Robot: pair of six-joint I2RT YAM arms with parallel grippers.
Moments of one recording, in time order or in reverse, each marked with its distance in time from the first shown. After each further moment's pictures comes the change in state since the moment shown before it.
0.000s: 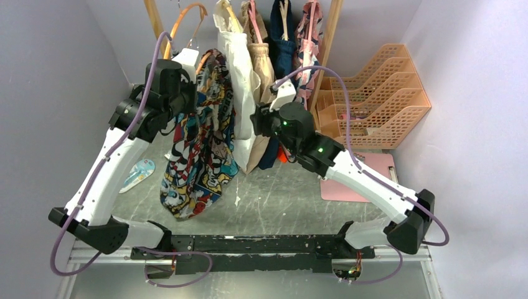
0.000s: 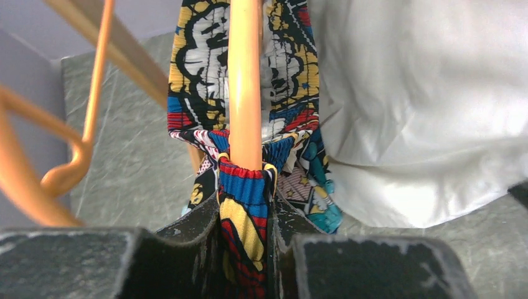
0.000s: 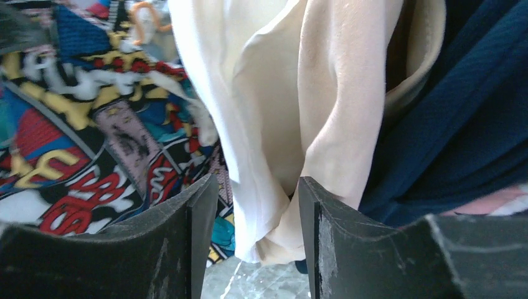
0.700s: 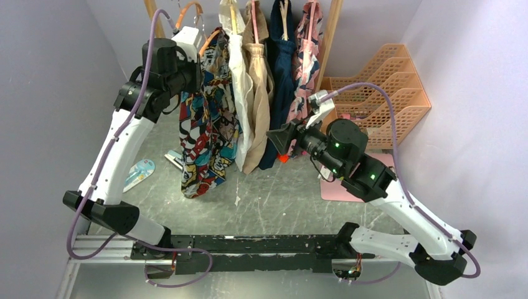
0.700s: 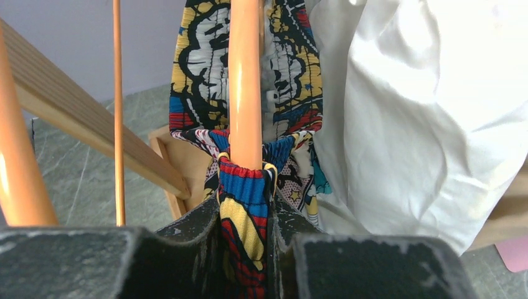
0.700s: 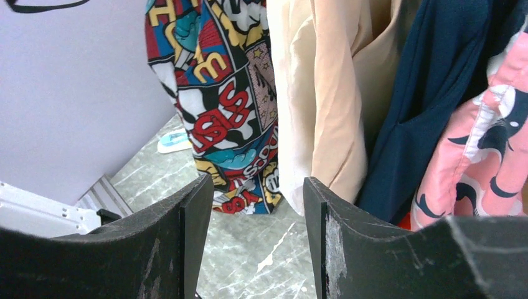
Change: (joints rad) left arm 0.100 0.163 0.173 0.109 0.217 0.028; right arm 0.000 -0.371 -0.076 -0.168 -0.254 0.084
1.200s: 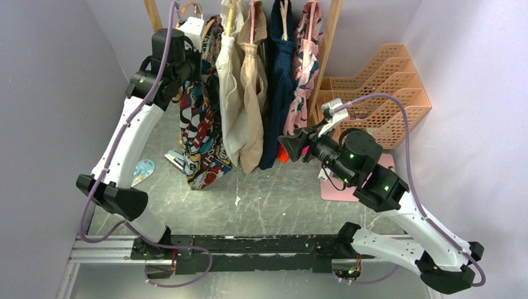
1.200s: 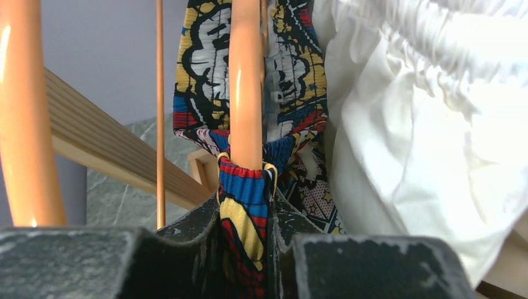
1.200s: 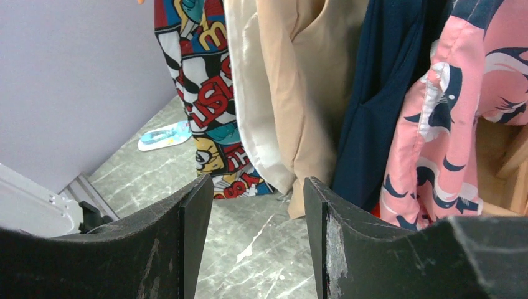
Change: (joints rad) left arm 0.007 0.132 0.107 0.057 -0.101 0.085; right arm 0.000 -0.133 -0.064 -0.044 0.040 -0.050
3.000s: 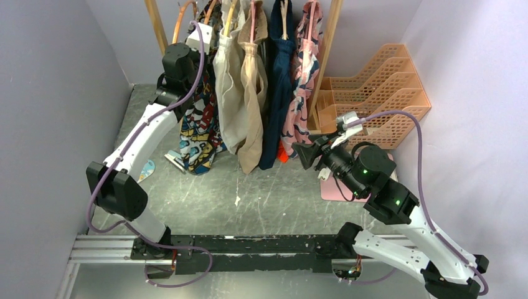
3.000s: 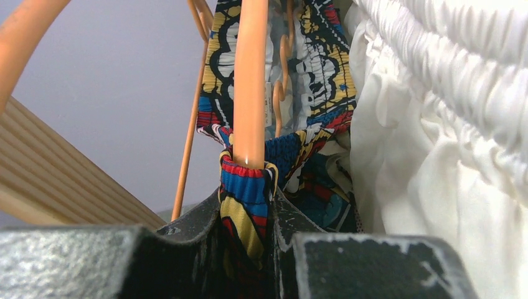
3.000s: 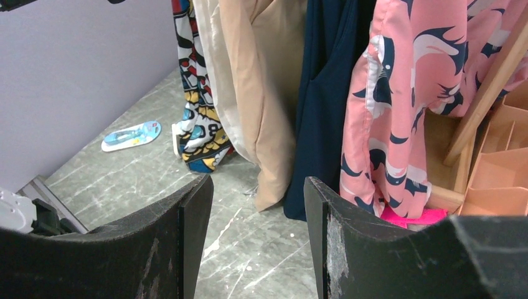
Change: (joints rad) left arm 0.014 -0.011 -0.381 0.715 -0.093 0.217; right arm 0.000 -0.150 -0.113 -0.015 0.093 -0.082
